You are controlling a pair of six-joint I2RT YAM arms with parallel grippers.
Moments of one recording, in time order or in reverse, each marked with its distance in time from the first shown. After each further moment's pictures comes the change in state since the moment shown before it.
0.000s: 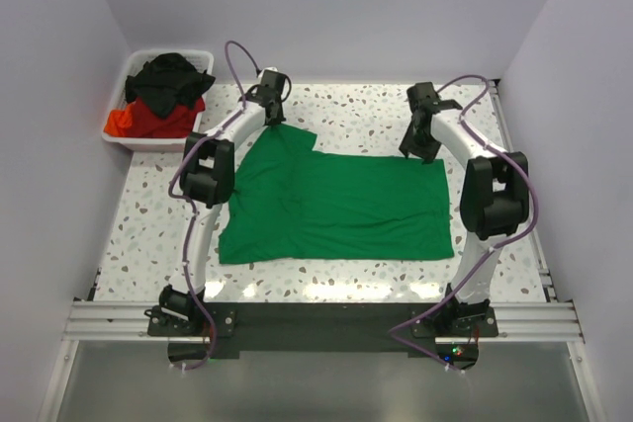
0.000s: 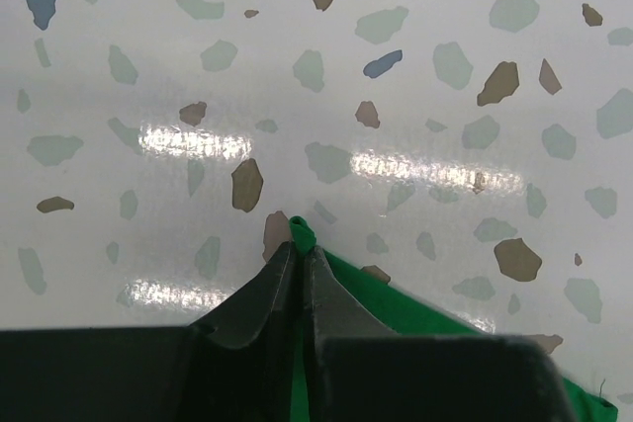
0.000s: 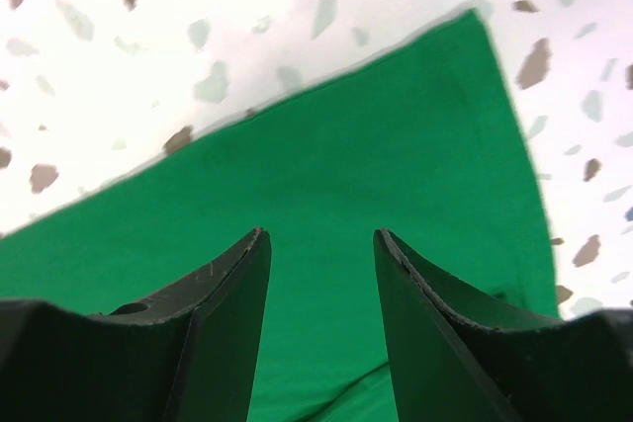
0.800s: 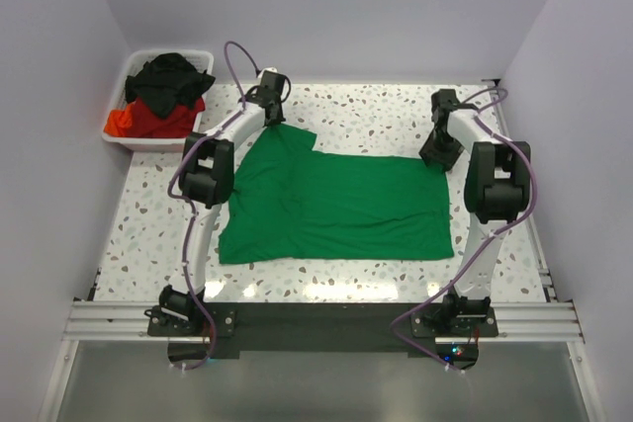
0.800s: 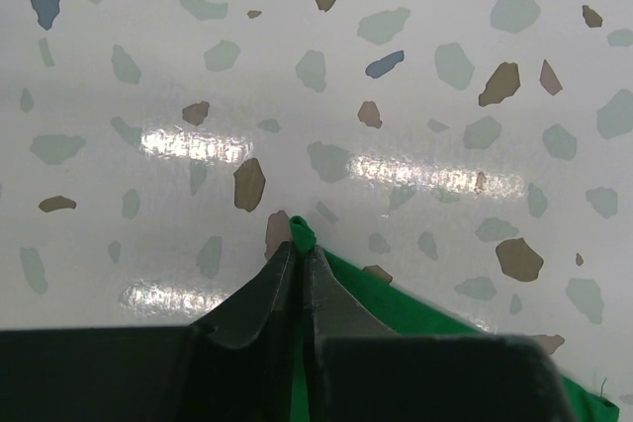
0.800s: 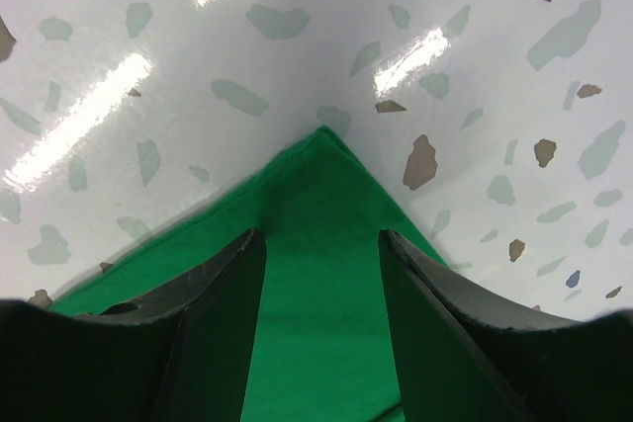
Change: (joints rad) left arm 0.000 -0.013 -0.031 0.033 -0.005 0.000; right arm -0.167 0.150 0.033 0.005 0.012 -0.003
